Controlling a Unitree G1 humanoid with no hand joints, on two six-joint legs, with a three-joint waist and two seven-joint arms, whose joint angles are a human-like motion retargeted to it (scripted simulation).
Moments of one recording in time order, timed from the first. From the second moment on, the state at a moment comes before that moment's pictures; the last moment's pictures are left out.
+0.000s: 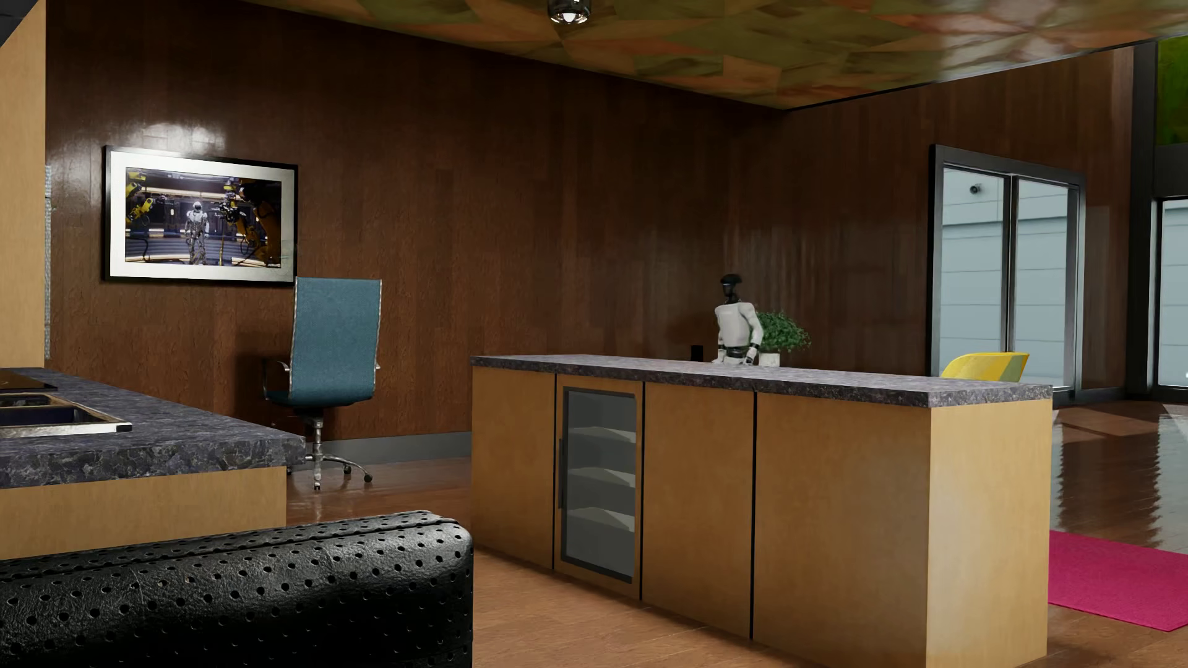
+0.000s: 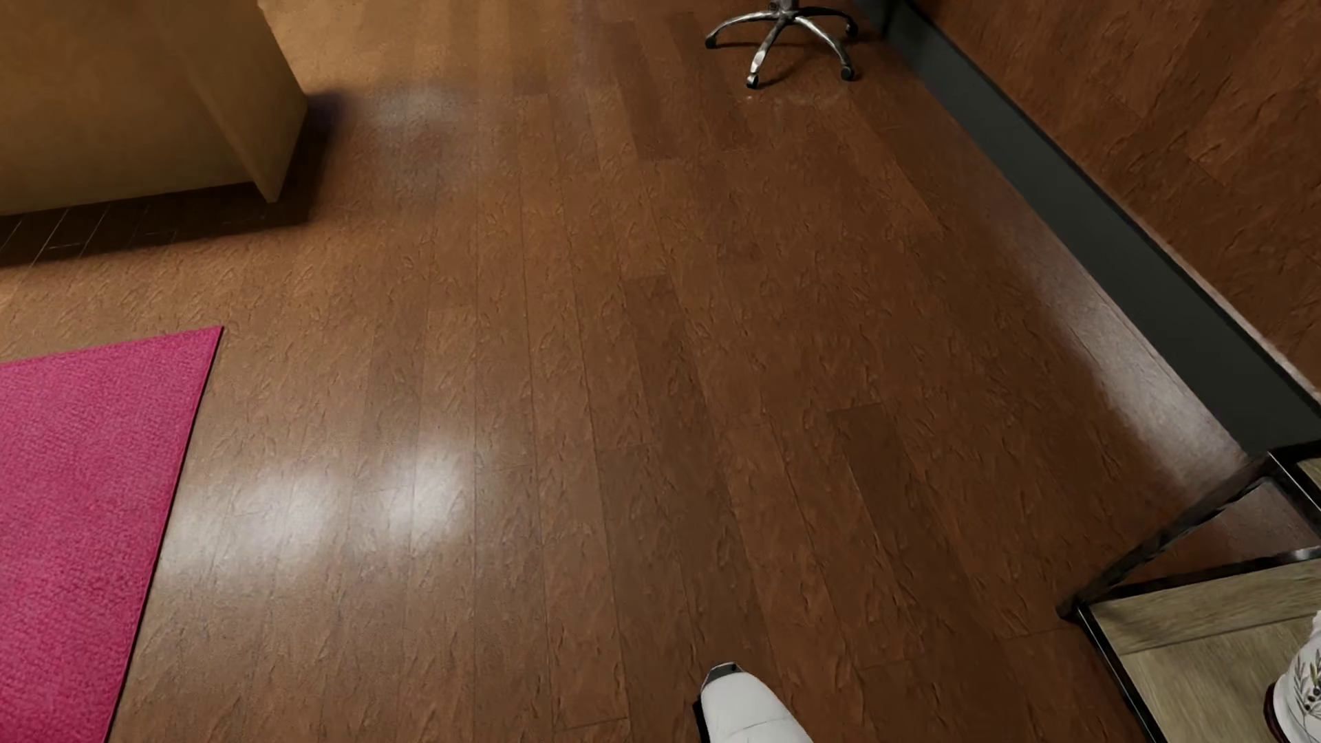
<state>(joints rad) 0.30 -0.61 -0.21 0.10 0.07 0.13 0.00 0.00 0.10 0.65 0.64 0.20 0.31 -0.25 0.24 0.37 -0.38 0.00 0.00 -0.40 0.67 0.76 0.89 0.00 0.00 0.00 0.00 0.00 0.00</state>
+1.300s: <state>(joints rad) -0.36 0.10 0.22 0.08 0.17 0.14 0.00 0.00 0.09 1.13 0.44 0.41 0.23 -0.23 -0.20 0.39 -0.42 0.00 0.00 -0.42 0.49 0.90 0.78 0.00 0.00 0.00 0.00 0.00 0.00</state>
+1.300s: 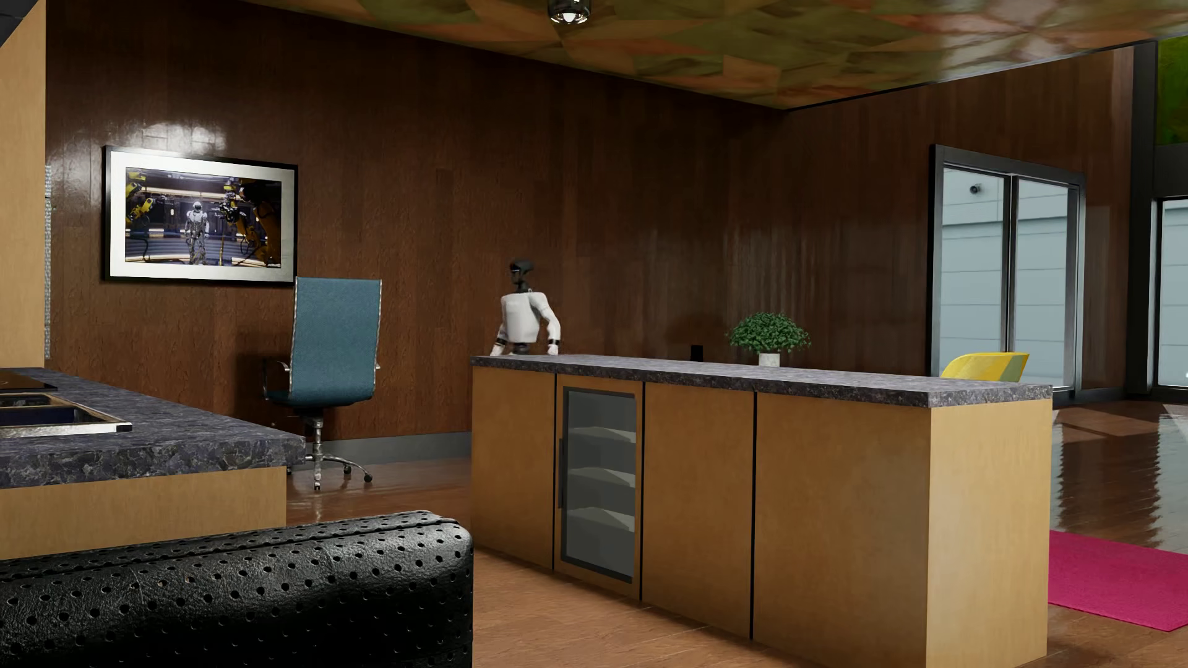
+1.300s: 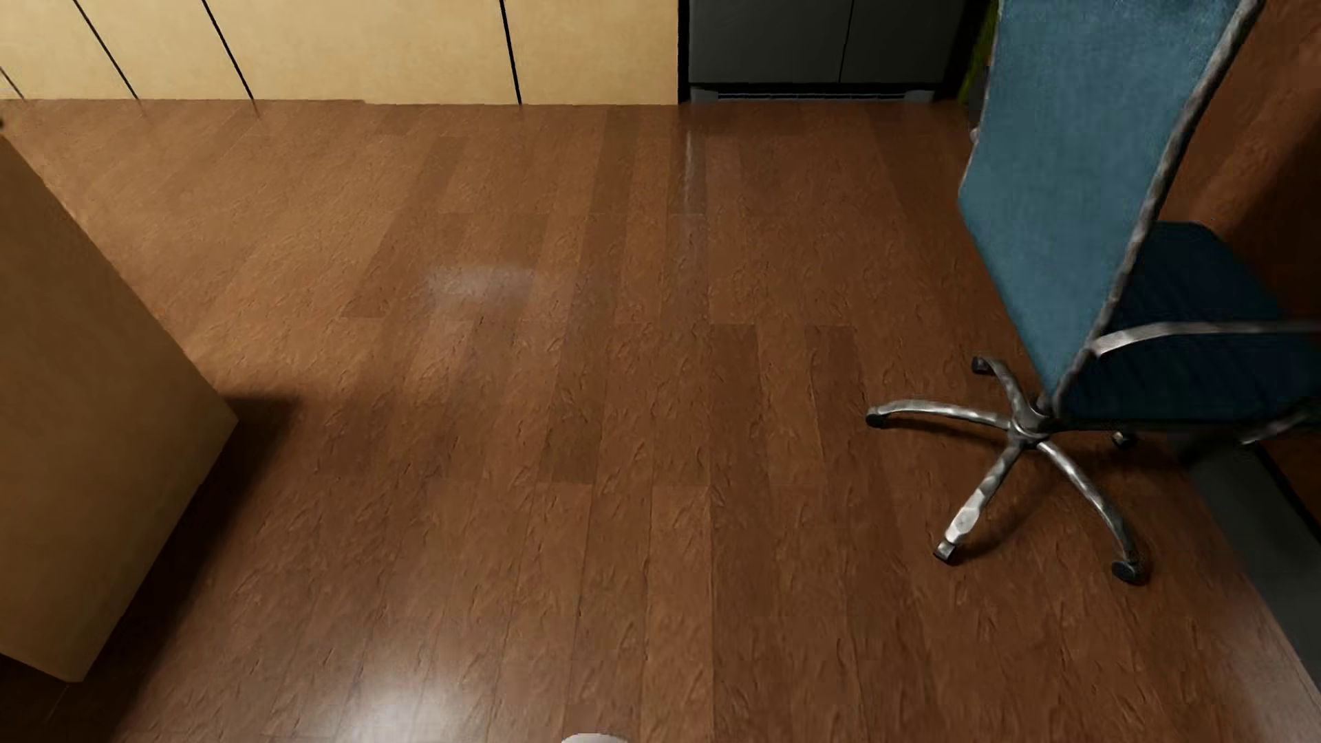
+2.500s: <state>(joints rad) -0.56 0.41 0.37 0.17 0.04 0.09 0.00 0.00 0.08 0.59 0.47 0.44 -0.01 -0.24 -0.29 0.43 -0.48 0.00 0.00 -0.39 0.36 1.00 0.67 0.00 0.00 0.00 0.00 0.00 0.00</state>
